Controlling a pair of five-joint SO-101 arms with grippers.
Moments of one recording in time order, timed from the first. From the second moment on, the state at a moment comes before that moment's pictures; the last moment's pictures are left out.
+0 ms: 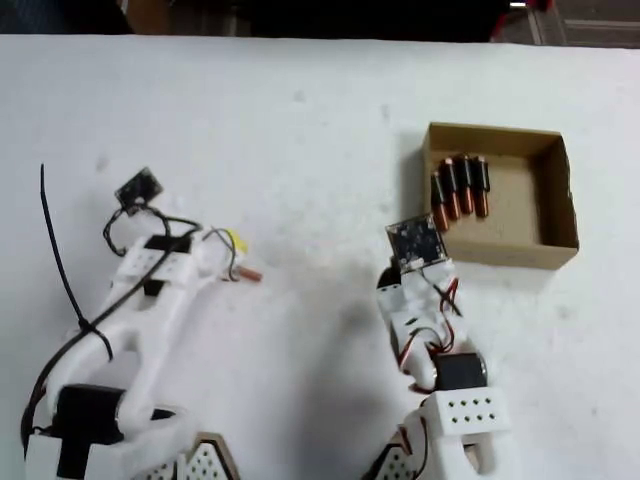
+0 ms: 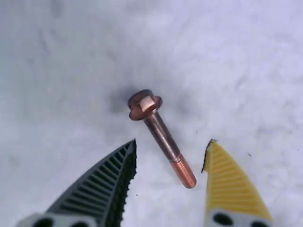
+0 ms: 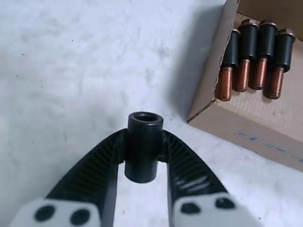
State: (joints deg) left arm 0.2 -12.6 51.3 42.7 50.7; right arm -10.0 -71.6 85.4 34.5 14.5
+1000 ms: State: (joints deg) left arm -0.9 3.0 40.7 42.4 55.3; right arm -10.0 -71.6 85.4 34.5 14.5
